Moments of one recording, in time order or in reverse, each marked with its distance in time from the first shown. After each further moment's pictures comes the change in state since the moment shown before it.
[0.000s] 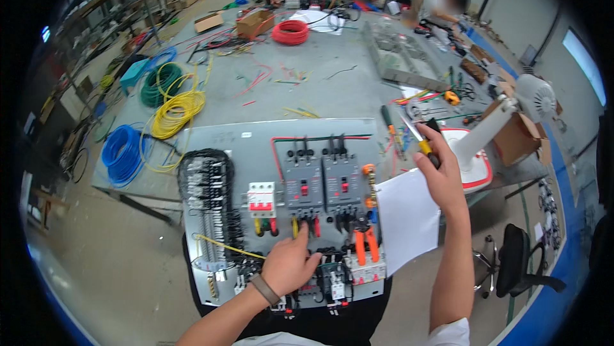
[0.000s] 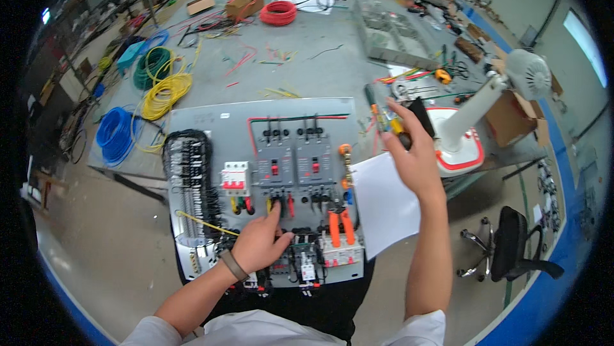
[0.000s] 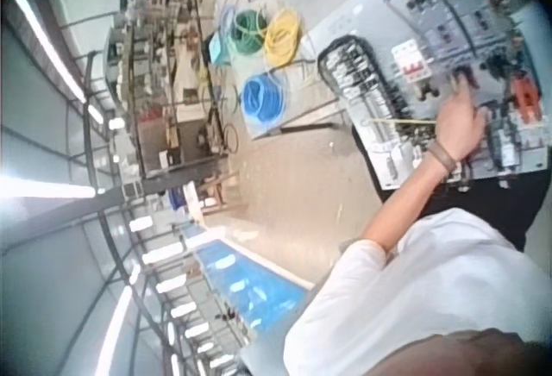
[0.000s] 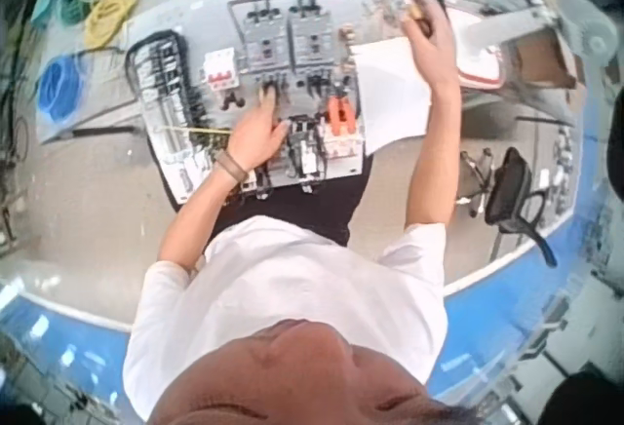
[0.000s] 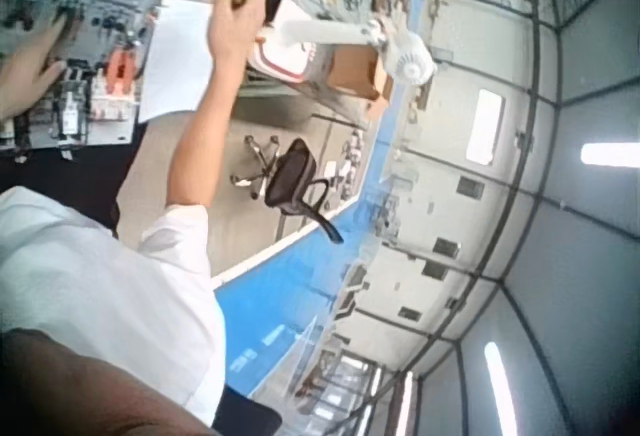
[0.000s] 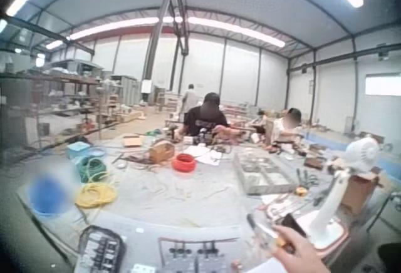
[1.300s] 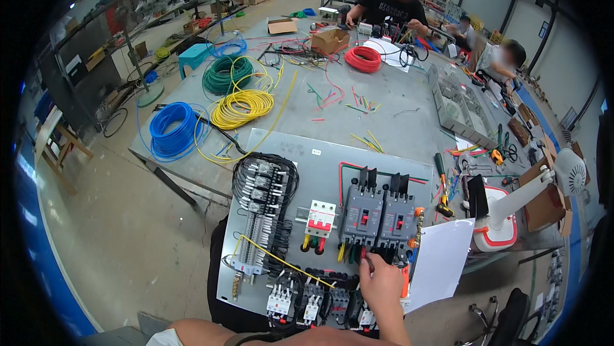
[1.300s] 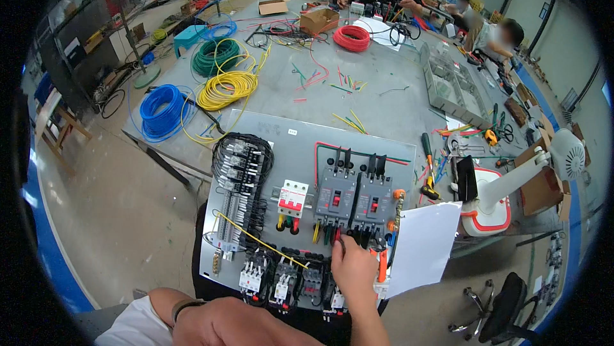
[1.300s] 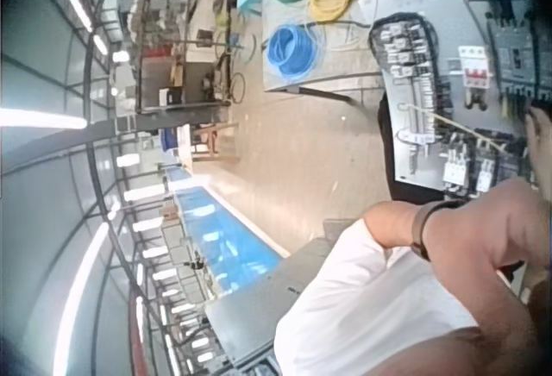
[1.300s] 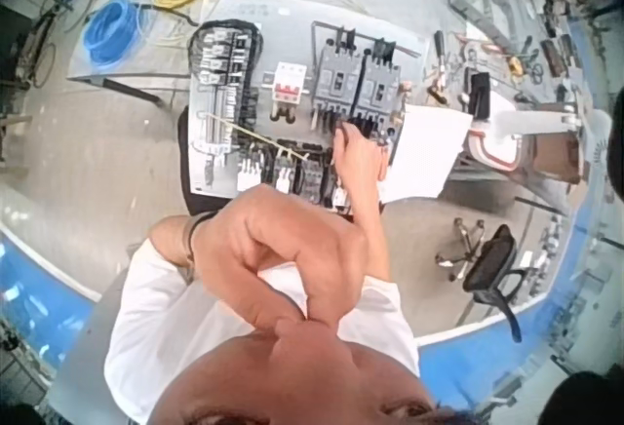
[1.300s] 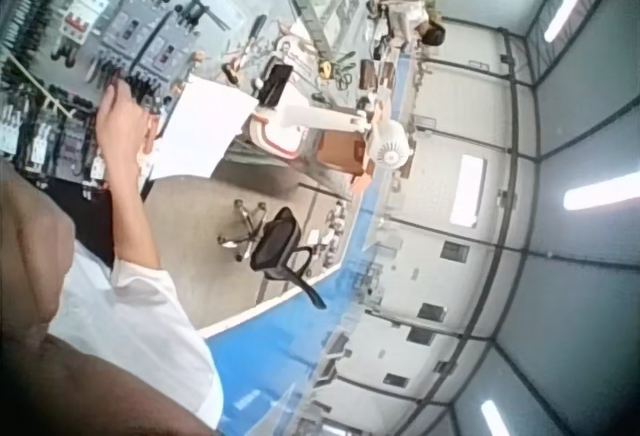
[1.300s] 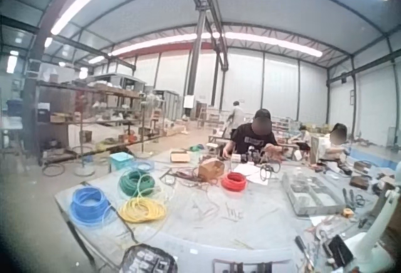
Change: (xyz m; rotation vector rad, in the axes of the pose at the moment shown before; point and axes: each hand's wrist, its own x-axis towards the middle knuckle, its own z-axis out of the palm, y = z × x) left_hand -0.069 0.120 -0.153 -1.763 -0.403 0.690; right_hand -0.140 -0.032 0.172 -0.455 -0.276 0.143
